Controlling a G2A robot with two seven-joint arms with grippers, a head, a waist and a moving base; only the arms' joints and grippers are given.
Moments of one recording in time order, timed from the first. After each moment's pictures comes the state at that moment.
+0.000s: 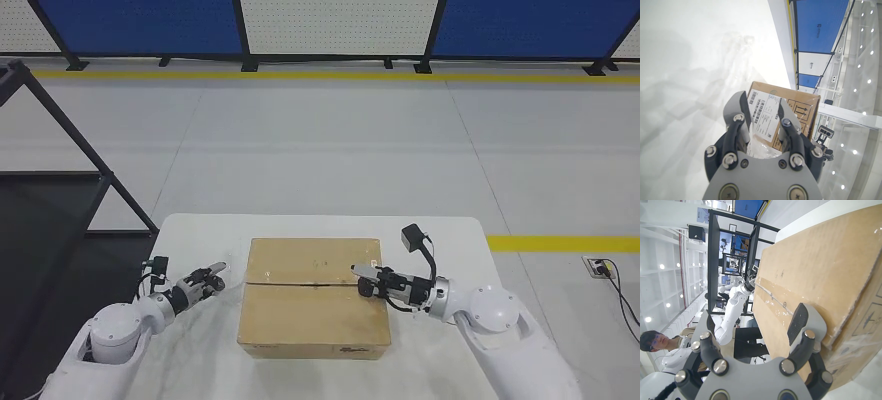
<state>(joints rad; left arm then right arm) 0.91 -1.00 -1.34 -1.19 -0.25 0.11 -0.63 -0.79 -1.17 1.15 -1.37 0.22 -0.14 0.90</state>
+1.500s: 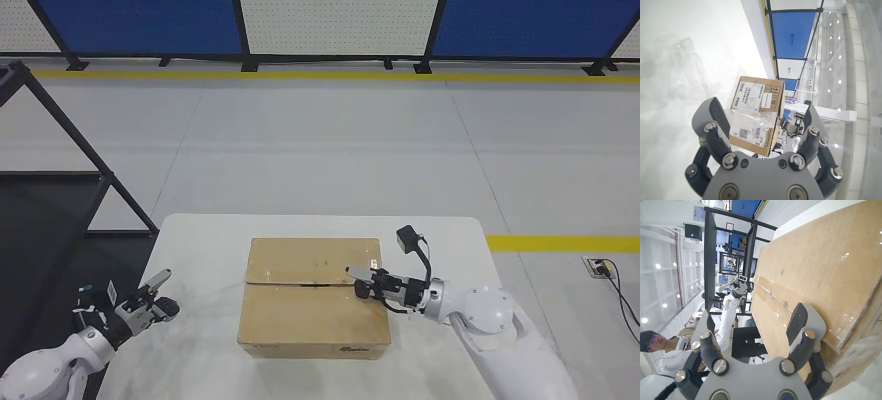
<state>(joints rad) 1.22 -0.94 -1.70 -1.40 -0.38 0.02 -0.77 -0.78 -1.17 1.12 -1.37 0.19 -0.11 0.87</state>
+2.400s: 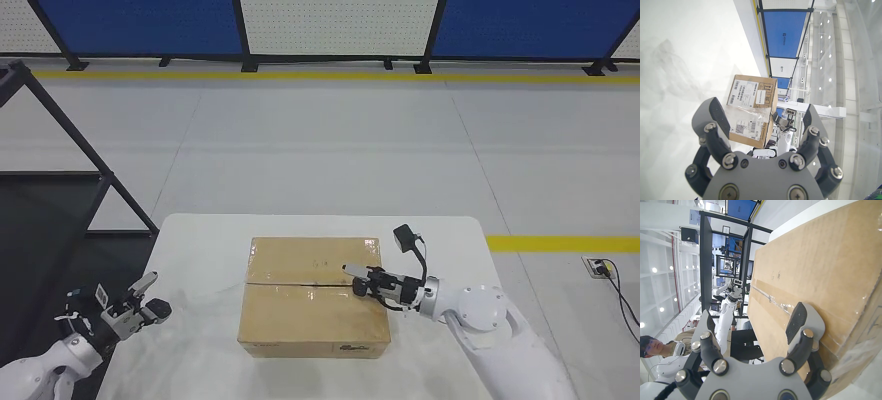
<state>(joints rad) 1.25 -0.93 -1.75 -1.37 -0.46 -0.03 -0.83 -0.77 -1.18 1.10 -1.34 0.17 -0.10 0.84</state>
